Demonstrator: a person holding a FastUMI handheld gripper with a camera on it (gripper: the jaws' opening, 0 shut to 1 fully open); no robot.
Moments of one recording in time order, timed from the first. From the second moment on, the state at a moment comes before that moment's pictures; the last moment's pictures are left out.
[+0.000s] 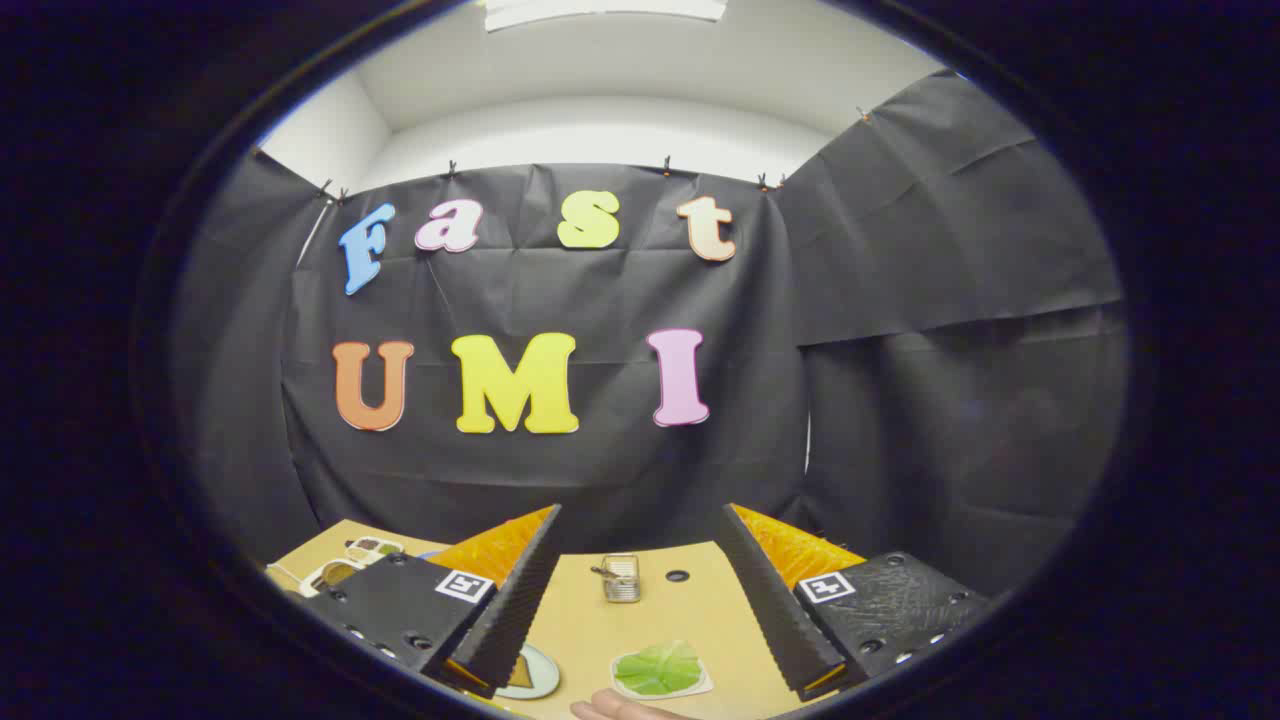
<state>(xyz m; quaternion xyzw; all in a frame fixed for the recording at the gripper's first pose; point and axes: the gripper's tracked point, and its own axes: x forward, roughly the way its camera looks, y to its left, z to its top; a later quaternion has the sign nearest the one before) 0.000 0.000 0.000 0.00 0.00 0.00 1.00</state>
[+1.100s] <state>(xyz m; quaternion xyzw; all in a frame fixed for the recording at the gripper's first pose) 0.149 -0.059 -0.212 -0.07 0.21 0.08 0.97</state>
